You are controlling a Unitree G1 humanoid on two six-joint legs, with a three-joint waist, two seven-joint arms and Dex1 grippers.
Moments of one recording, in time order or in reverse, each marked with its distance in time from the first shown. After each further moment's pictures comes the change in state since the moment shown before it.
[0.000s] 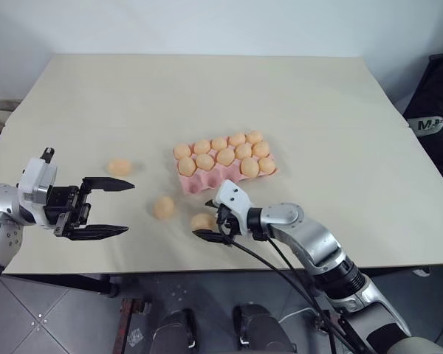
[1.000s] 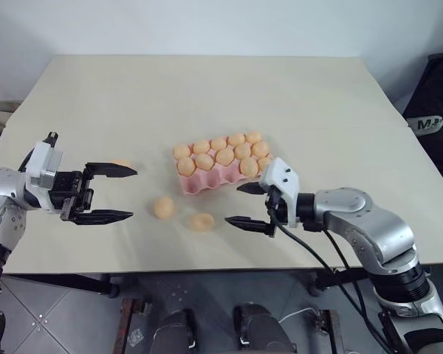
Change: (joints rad) left arm -0.127 -0.038 -0.006 0.072 0.079 0.030 0.000; right arm 0.051 -0.242 -0.237 -0.317 0.211 0.206 0.085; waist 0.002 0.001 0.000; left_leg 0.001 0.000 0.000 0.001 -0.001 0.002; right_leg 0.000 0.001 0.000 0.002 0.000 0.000
